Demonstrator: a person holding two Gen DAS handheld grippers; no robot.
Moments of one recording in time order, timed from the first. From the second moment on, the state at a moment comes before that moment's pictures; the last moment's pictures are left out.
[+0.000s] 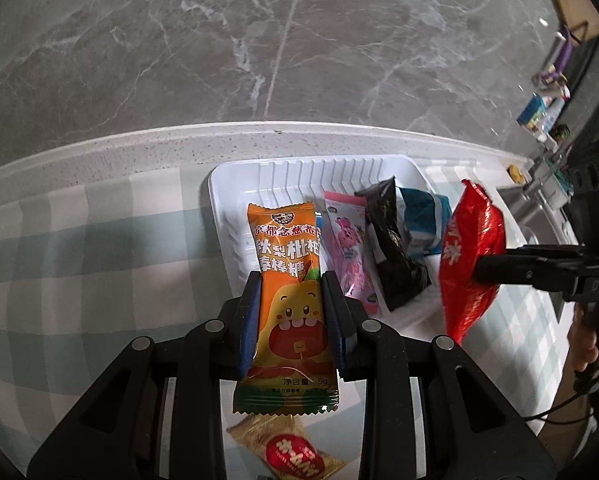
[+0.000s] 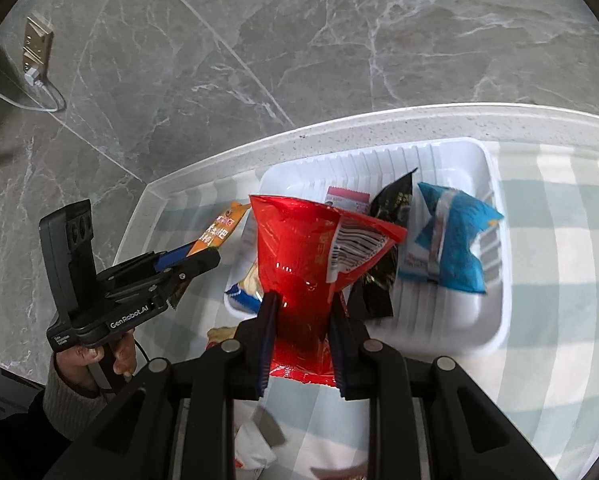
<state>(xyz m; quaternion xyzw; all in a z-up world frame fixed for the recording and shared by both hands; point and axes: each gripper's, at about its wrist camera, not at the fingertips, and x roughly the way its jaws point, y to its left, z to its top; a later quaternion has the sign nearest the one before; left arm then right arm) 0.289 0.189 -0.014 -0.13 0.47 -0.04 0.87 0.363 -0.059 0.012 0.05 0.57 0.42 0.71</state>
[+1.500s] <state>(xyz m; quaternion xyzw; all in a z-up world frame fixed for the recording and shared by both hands) 0.340 0.206 -0.058 -0.22 0.48 0.00 0.85 0.416 -0.010 -0.015 0.02 0.57 0.40 0.71</state>
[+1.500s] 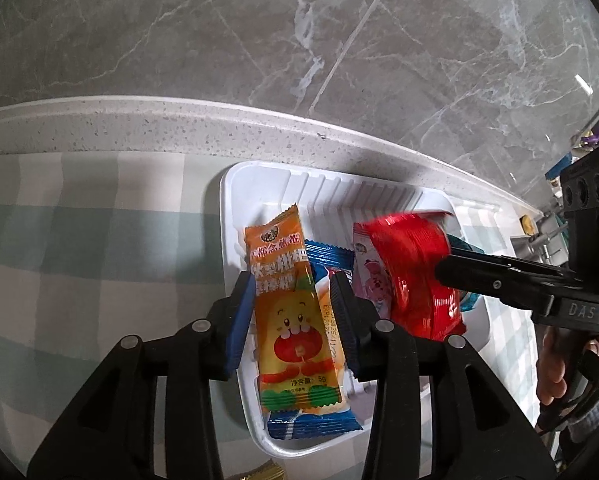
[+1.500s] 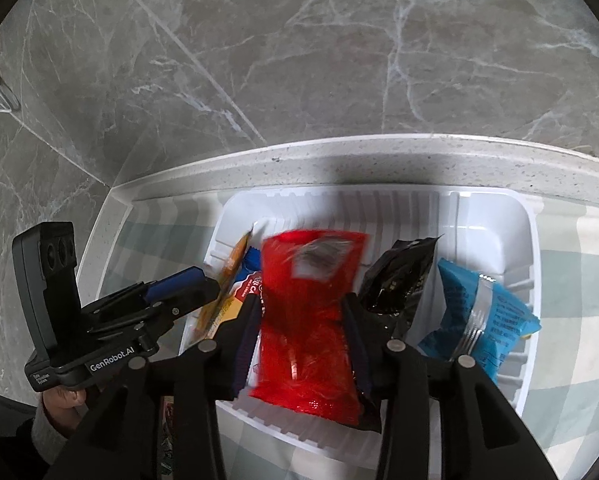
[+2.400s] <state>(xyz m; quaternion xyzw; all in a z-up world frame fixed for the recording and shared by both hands) 0.228 0.201 -0.009 -0.19 0.47 -0.01 0.86 0.313 -0.074 0.042 0.02 0.53 0.42 0.74</state>
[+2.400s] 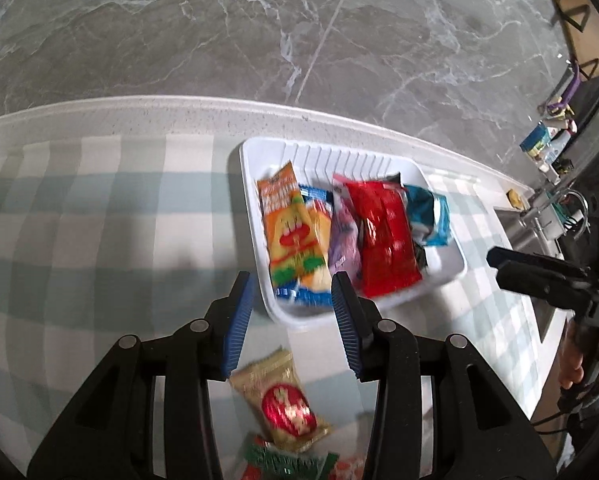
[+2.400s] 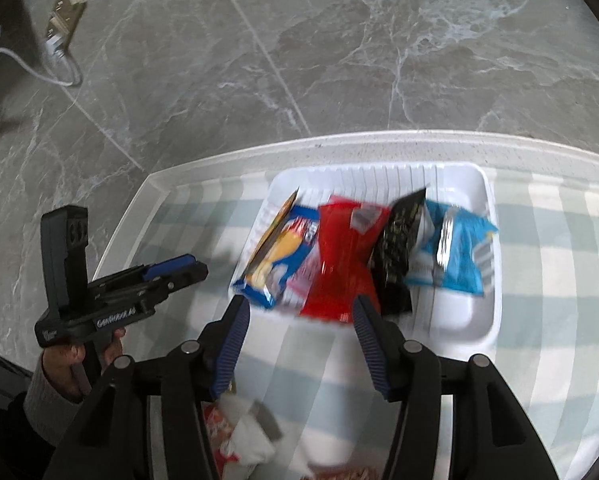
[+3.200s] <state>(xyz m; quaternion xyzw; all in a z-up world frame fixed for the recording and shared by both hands) 0.148 0.168 -0.012 -0.12 0.50 -0.02 0.86 0.193 -0.138 0.009 0.02 0.55 0.40 0.73</state>
